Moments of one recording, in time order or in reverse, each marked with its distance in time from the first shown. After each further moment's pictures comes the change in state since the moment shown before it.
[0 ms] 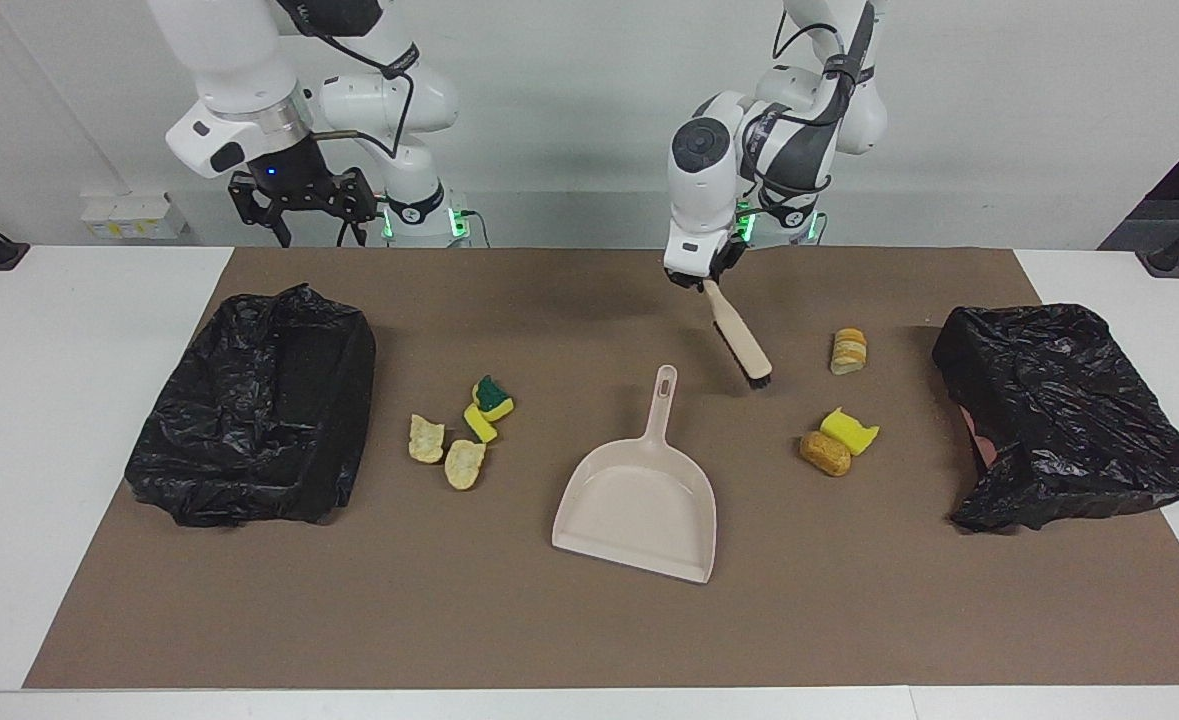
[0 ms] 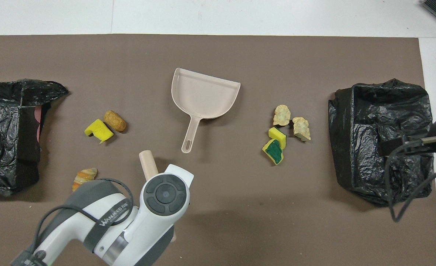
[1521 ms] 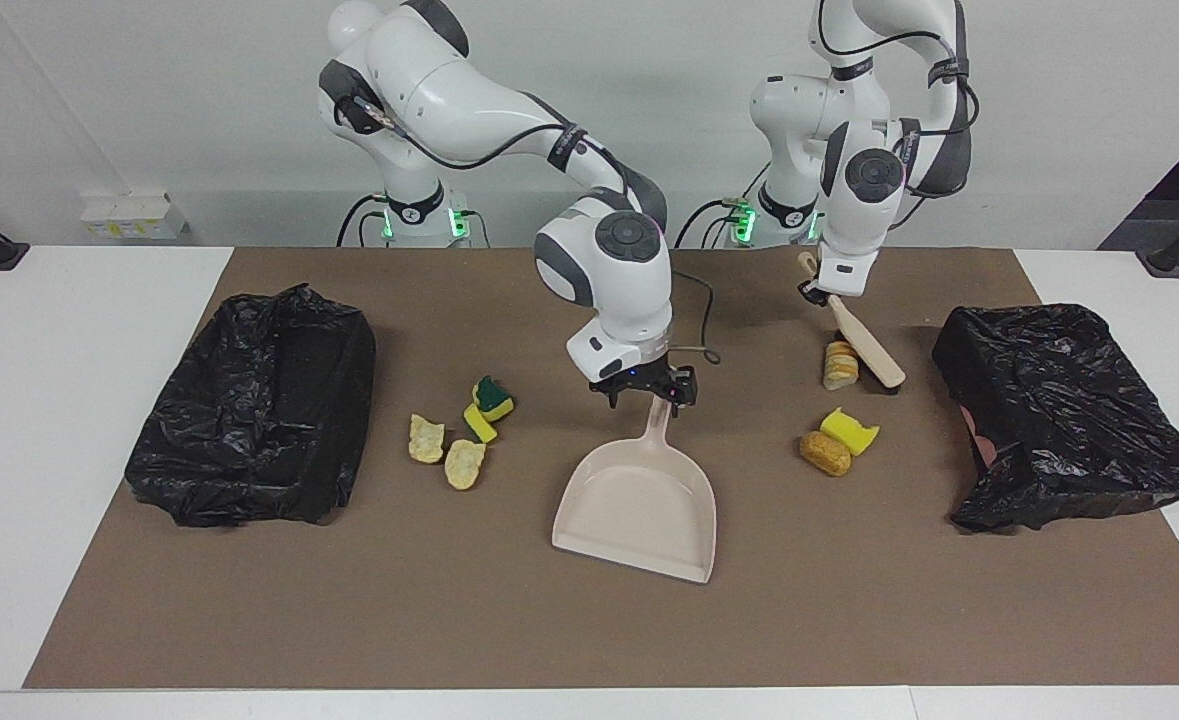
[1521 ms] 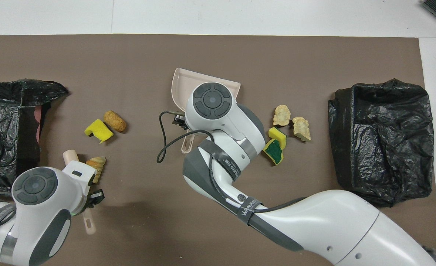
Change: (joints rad) left arm 0.421 -0.200 -0.014 -0.336 0.114 0.218 0.366; right arm 0.170 0.792 0.472 0.353 -0.265 0.504 0.882
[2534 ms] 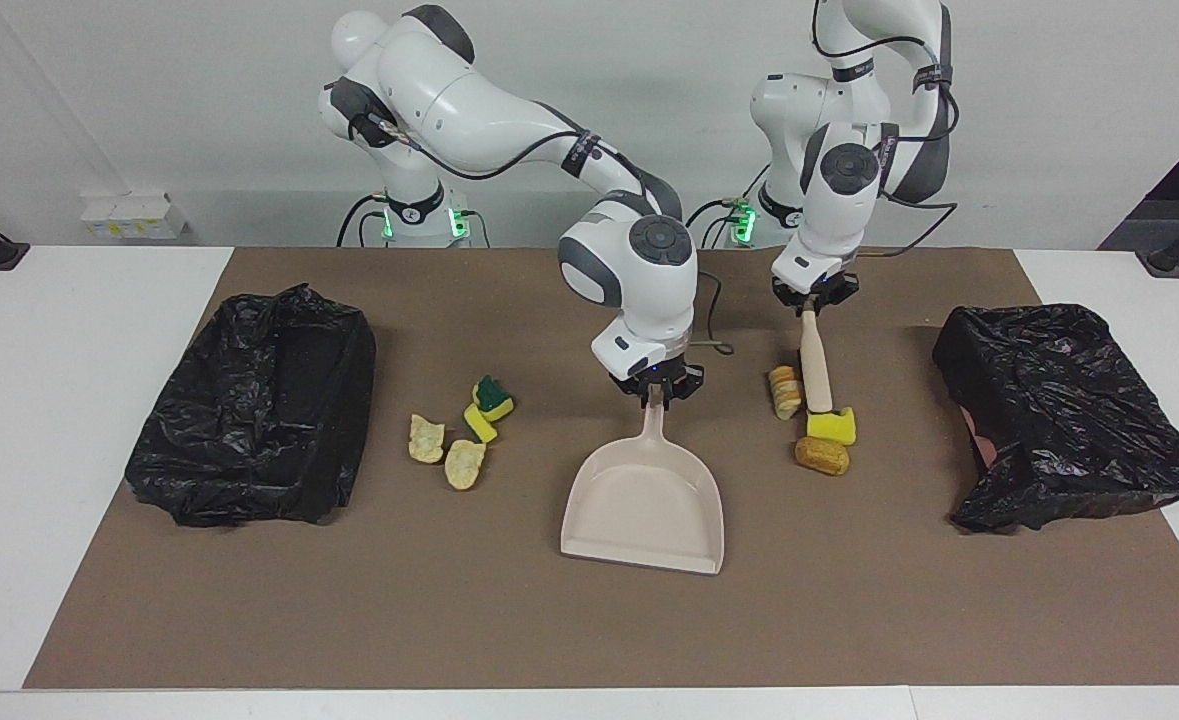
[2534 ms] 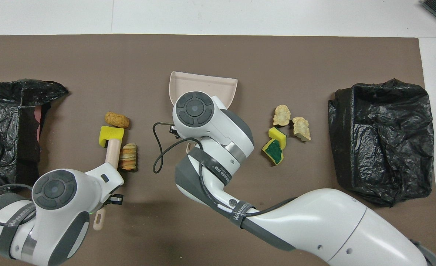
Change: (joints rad) left arm -0.114 0.024 -0.010 0.021 -0.085 0.077 0.390; right arm -0.010 0.037 0.060 0.025 -0.083 -0.064 -0.027
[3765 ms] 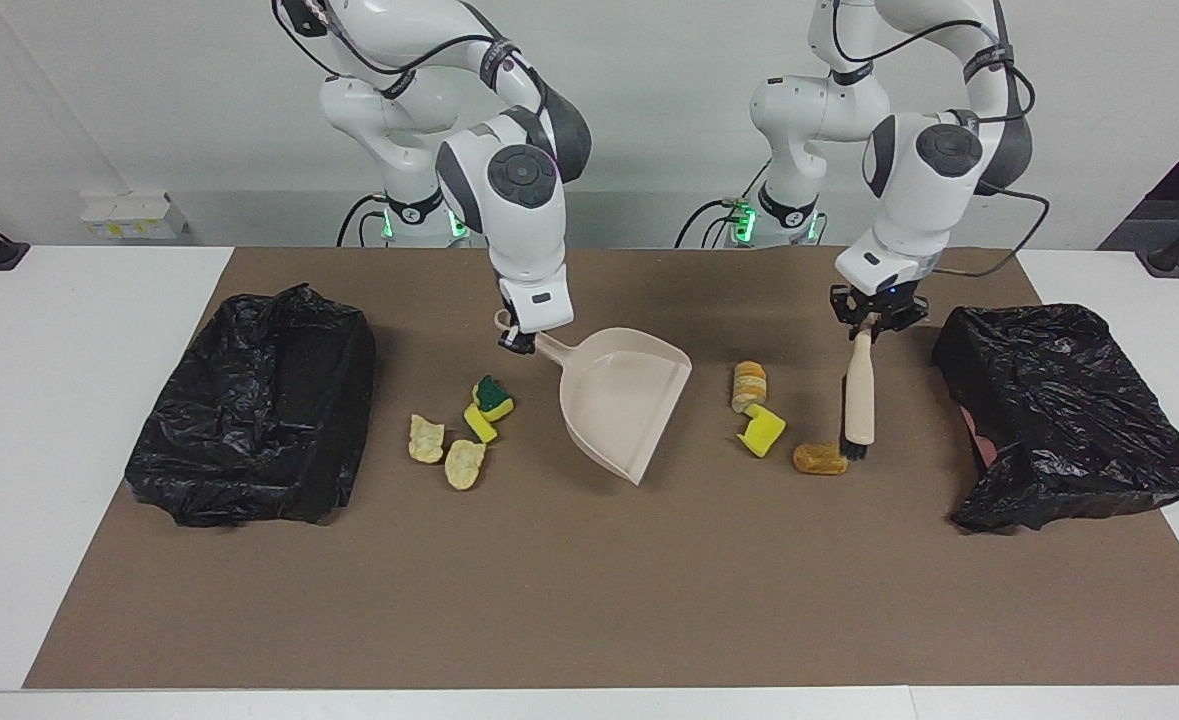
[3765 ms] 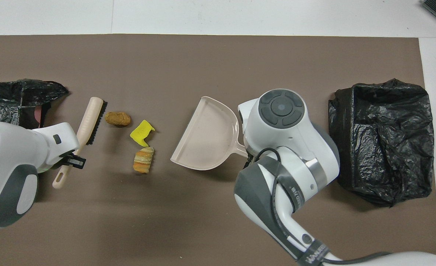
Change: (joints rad) left arm 0.231 0.169 0.025 0.310 0.018 0.028 0.477; right arm -0.203 -0.458 -0.040 -0.449 0.258 -0.112 -1.474
